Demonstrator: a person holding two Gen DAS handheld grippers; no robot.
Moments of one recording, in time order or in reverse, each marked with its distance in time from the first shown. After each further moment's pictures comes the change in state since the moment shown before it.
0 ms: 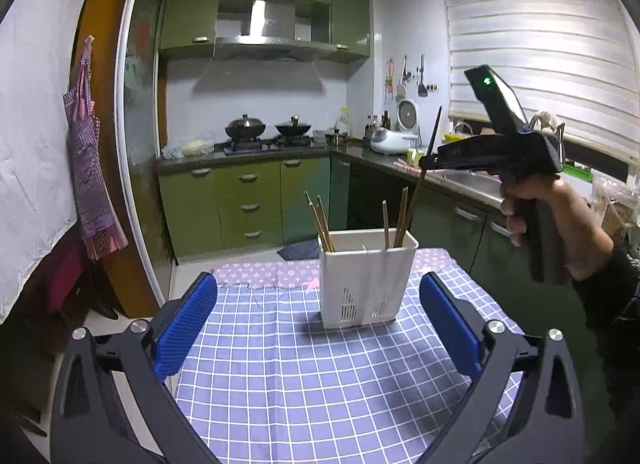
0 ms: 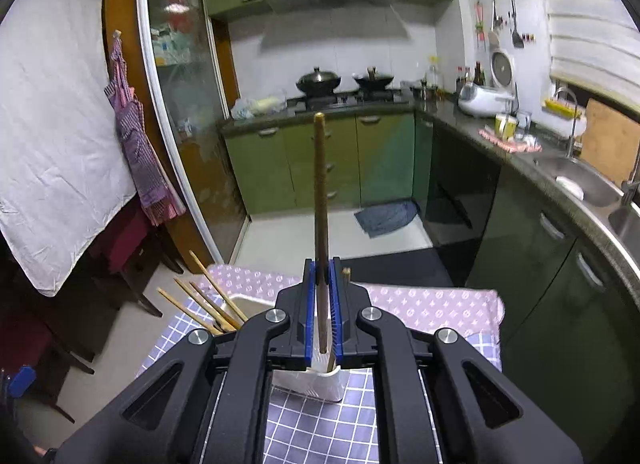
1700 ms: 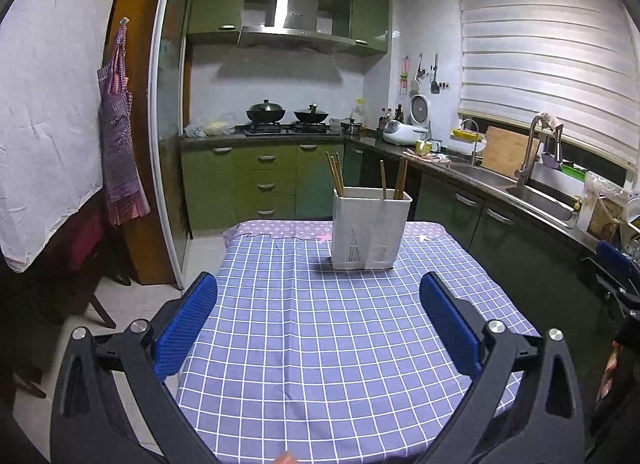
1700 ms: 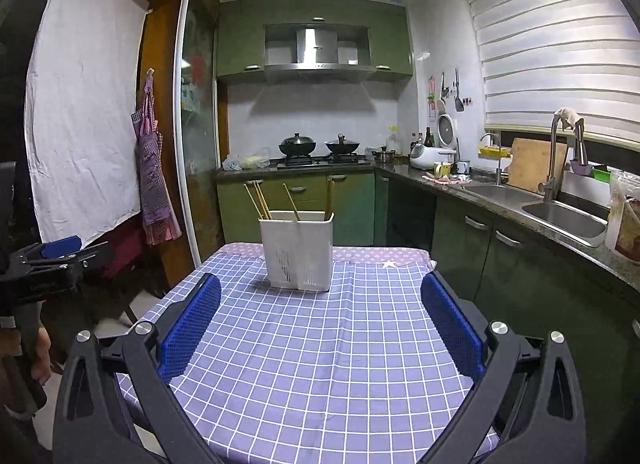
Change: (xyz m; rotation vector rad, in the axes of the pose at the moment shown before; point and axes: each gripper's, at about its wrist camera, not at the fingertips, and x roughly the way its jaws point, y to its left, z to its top) left arm -0.120 0.009 -0.067 -0.061 0.023 0.048; right arm -0.270 0.067 -0.277 -0.037 -0.323 -0.132
